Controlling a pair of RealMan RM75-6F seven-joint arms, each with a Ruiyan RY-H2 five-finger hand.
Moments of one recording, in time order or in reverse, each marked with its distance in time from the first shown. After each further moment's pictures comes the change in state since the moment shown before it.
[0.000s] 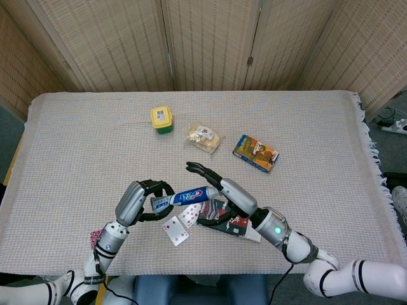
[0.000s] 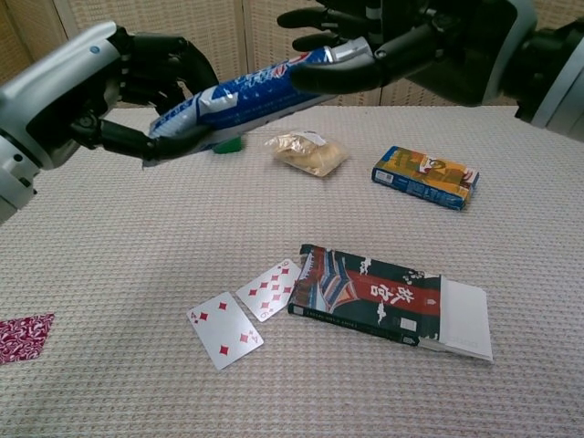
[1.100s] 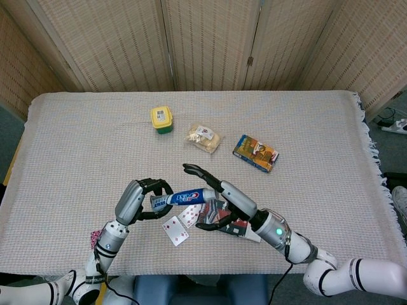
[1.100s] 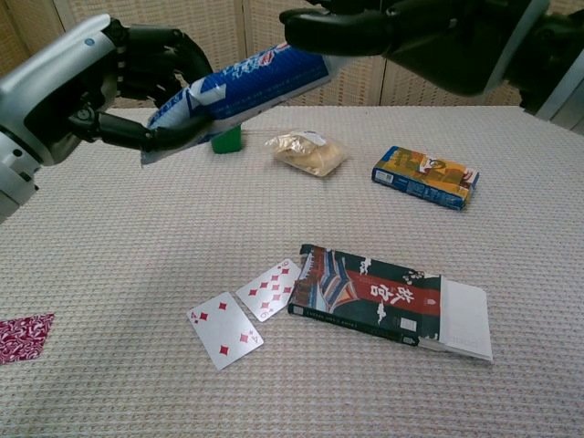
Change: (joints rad) left arm 0.002 -0.014 -0.009 0.016 -0.011 0.019 -0.035; right arm 0.018 -0.002 -0.036 0.028 -0.063 0.100 0.151
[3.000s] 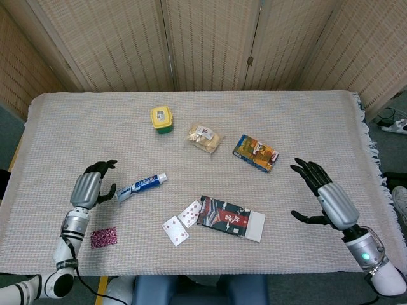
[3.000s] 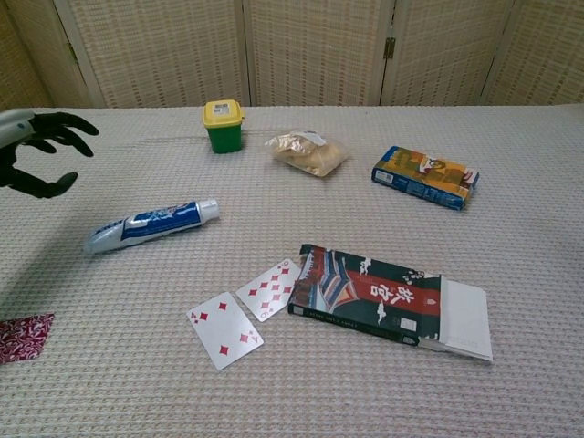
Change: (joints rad) left arm 0.092 0.198 -0.051 -0.013 -0.475 -0.248 0.477; right arm -0.393 0.342 -0.173 0.032 0.050 0.210 -0.565
